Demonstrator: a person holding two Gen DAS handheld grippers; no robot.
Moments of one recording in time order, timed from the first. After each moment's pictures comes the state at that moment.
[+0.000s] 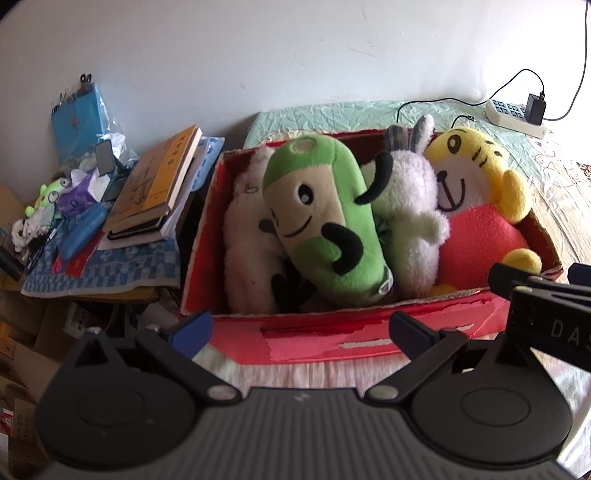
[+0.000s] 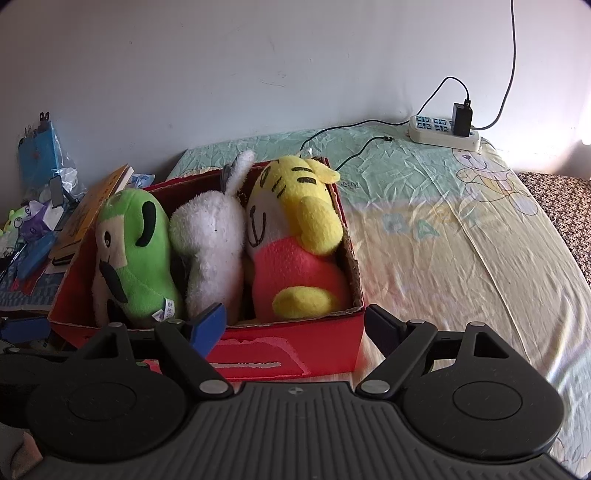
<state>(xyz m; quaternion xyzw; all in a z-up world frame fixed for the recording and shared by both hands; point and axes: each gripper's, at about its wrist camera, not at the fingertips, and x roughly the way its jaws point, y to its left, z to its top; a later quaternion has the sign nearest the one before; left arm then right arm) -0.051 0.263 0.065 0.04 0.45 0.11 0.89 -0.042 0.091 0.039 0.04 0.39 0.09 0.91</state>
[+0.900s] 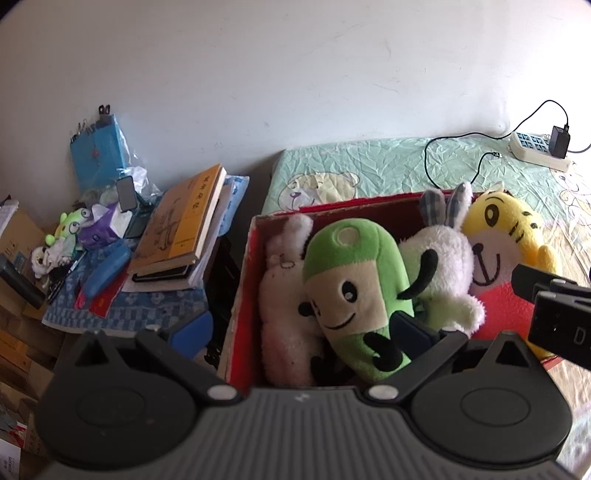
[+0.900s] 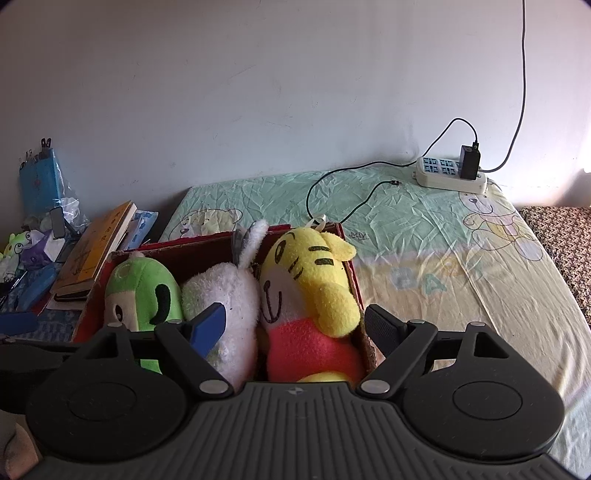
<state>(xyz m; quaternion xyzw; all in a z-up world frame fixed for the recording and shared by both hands) -0.012 0.282 0.093 0.05 0.42 0.14 0.90 -0.010 0.106 0.070 0.04 0.36 0.09 0.93</state>
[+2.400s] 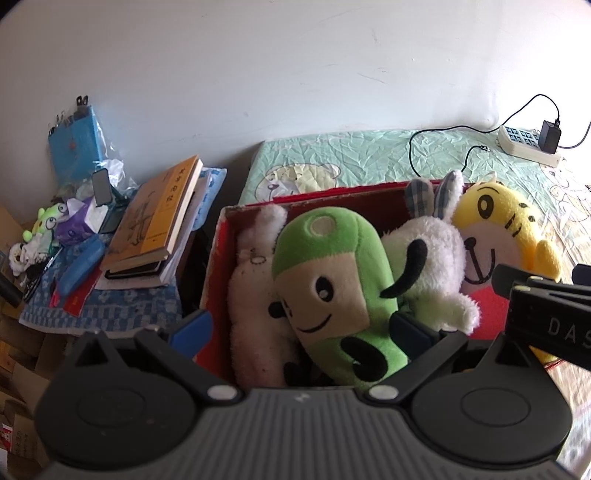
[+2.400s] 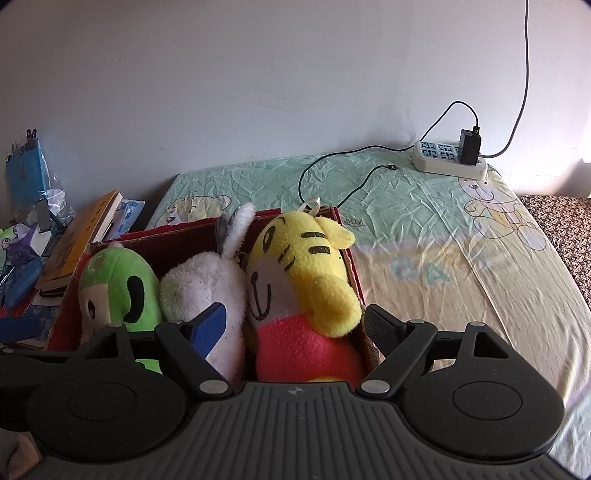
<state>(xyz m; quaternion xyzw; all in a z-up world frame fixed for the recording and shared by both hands) 0.007 0.277 0.074 0.04 0.42 0.11 0.90 0.010 0.110 0.053 0.03 0.37 0.08 0.92</state>
